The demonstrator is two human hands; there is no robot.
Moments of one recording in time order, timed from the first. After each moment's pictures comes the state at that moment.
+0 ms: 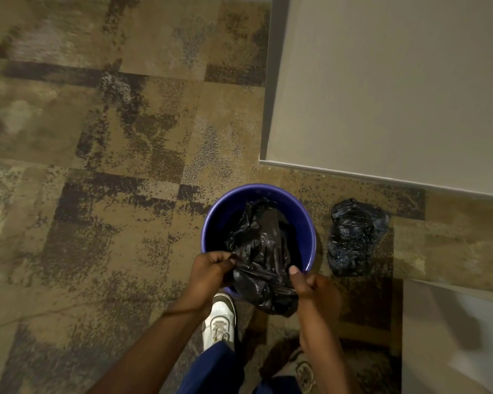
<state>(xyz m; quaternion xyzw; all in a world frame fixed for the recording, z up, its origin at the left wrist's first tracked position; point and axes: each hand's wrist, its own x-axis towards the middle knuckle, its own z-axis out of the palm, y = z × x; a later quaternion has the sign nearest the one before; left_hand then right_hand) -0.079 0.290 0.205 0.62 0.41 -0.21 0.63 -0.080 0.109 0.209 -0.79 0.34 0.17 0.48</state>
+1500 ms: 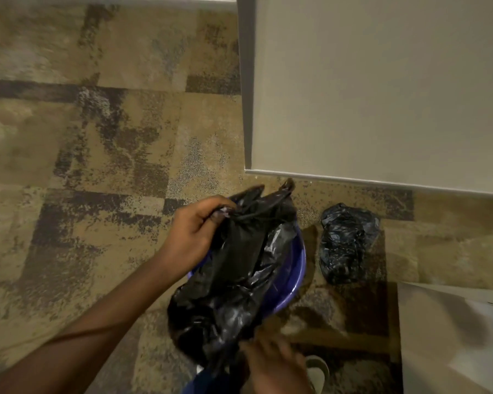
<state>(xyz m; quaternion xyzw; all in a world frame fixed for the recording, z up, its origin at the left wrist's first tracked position) 0.020 0.307 0.265 0.81 0.00 -0.05 0.58 -0.112 0.133 0.289 -0.90 -0.01 0.32 0.28</state>
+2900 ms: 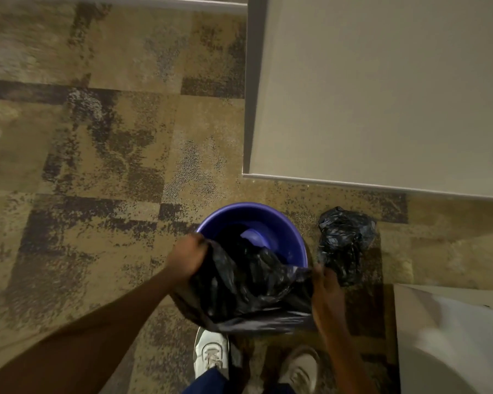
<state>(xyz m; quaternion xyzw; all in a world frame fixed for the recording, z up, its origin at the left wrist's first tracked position) 0.006 0.358 0.116 0.88 0.20 -0.26 0.35 -0.039 0.067 0.144 -0.81 0.32 0.23 0.43</state>
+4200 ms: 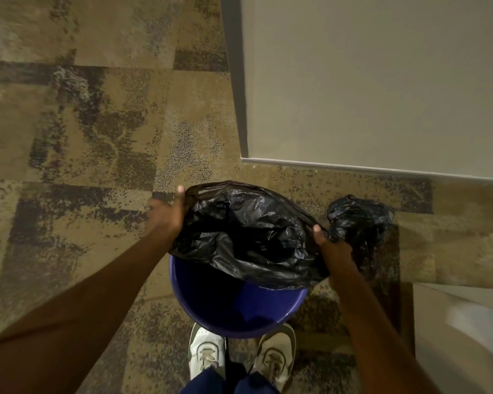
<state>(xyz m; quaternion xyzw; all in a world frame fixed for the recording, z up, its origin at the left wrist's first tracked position) 0.066 0.364 0.062 0.81 0.47 -0.20 0.30 0.061 0.032 0.037 -0.68 0.50 0.30 0.44</state>
